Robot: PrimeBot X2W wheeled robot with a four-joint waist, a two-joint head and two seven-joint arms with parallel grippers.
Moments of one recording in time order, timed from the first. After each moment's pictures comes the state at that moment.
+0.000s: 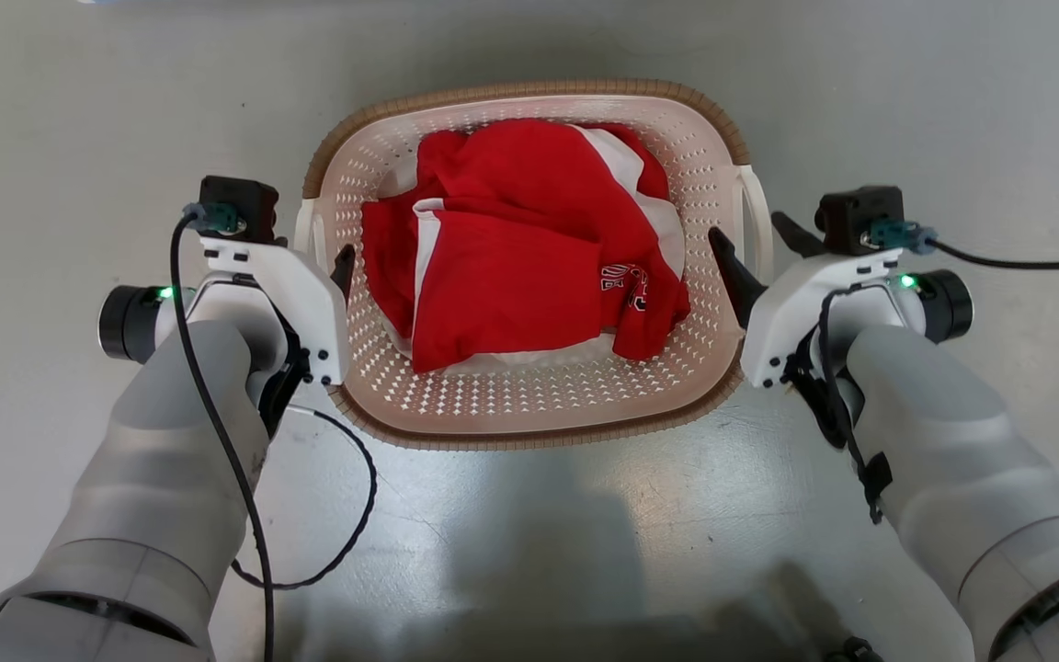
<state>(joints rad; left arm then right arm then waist) -1.01 0.10 -0.44 1.29 -0.45 -0.11 -0.06 -0.99 -0.08 0.68 1.25 0.67 0.12 -0.18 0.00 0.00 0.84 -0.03</state>
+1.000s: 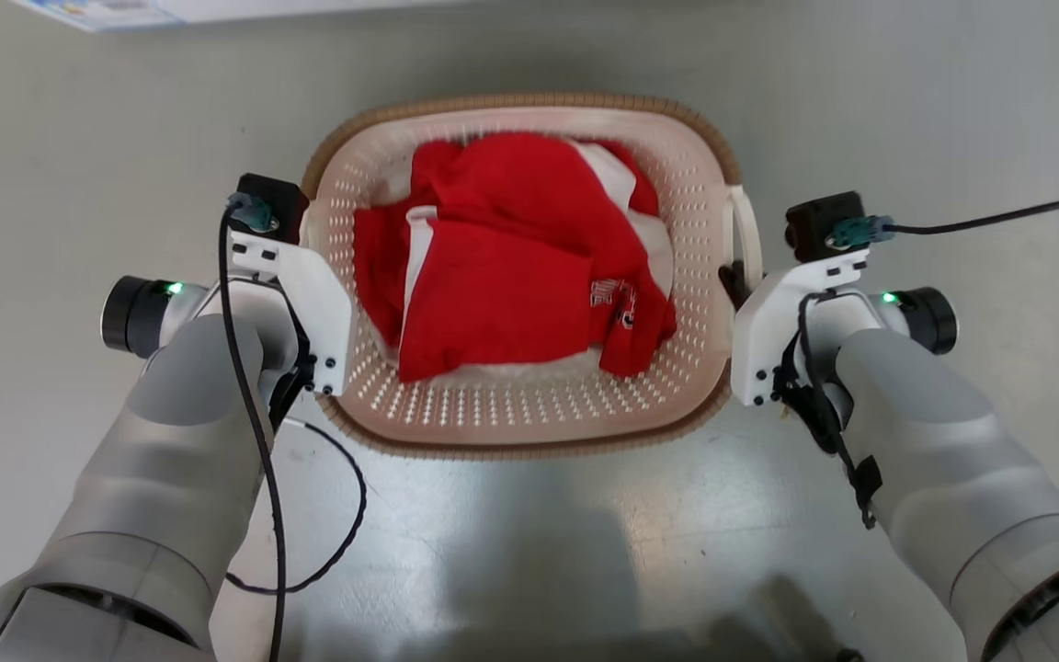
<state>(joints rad) -1.03 0.10 -0.55 1.30 -0.42 -0.10 0.05 -1.01 -0.07 0.76 1.28 0.74 0.13 0.00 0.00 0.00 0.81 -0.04</state>
